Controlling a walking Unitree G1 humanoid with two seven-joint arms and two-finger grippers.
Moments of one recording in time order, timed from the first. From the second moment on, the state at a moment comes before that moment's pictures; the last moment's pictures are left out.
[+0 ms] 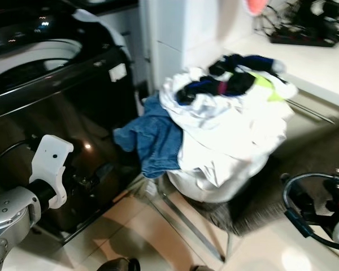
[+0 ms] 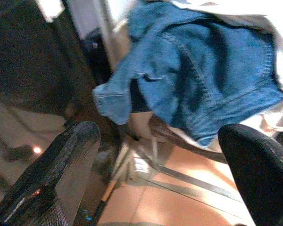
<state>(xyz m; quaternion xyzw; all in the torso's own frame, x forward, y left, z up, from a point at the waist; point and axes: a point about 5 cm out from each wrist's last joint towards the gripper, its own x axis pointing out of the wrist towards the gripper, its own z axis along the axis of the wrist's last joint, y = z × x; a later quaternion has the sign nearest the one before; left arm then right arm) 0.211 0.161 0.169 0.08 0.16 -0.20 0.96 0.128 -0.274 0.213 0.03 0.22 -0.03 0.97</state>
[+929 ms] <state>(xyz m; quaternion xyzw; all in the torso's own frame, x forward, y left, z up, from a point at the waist) 0.282 0.129 0.224 0.04 0.00 -0.20 0.98 0.210 -0.237 0.247 0.09 0.07 0.09 0.99</state>
